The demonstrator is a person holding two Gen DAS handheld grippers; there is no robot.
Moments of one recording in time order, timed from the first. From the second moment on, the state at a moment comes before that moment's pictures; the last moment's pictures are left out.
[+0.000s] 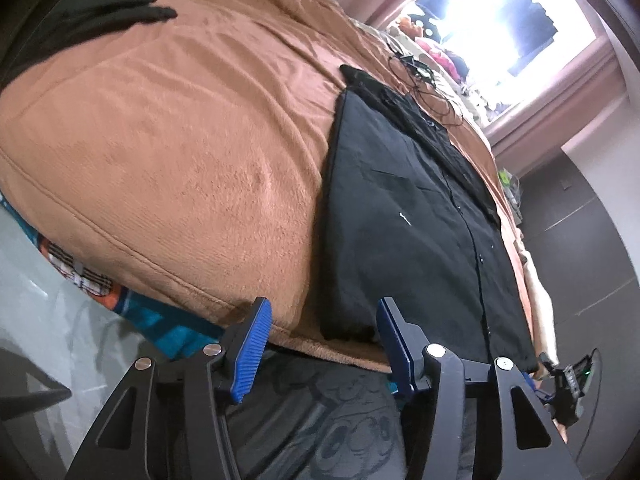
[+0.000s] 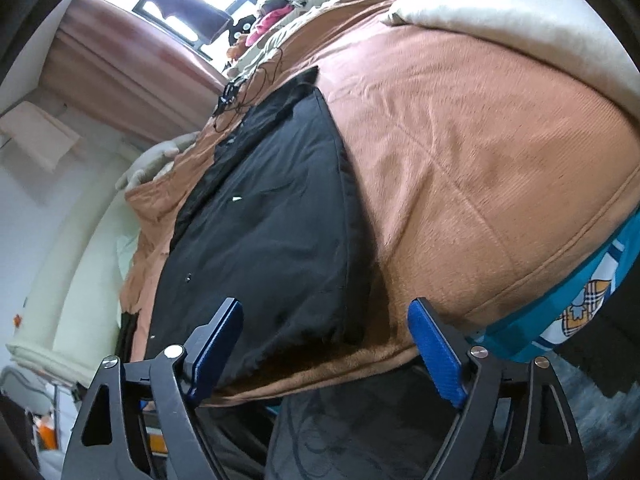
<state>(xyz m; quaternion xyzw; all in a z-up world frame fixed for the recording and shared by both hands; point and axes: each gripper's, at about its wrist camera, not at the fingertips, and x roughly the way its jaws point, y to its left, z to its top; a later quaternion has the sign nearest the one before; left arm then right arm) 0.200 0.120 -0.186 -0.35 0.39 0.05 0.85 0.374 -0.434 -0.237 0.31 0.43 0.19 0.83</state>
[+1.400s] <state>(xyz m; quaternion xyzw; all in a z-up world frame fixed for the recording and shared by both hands) 0.244 0.103 -0.199 -0.47 0.37 0.03 0.80 0.401 -0.432 -0.264 0.48 0.41 0.20 0.75</state>
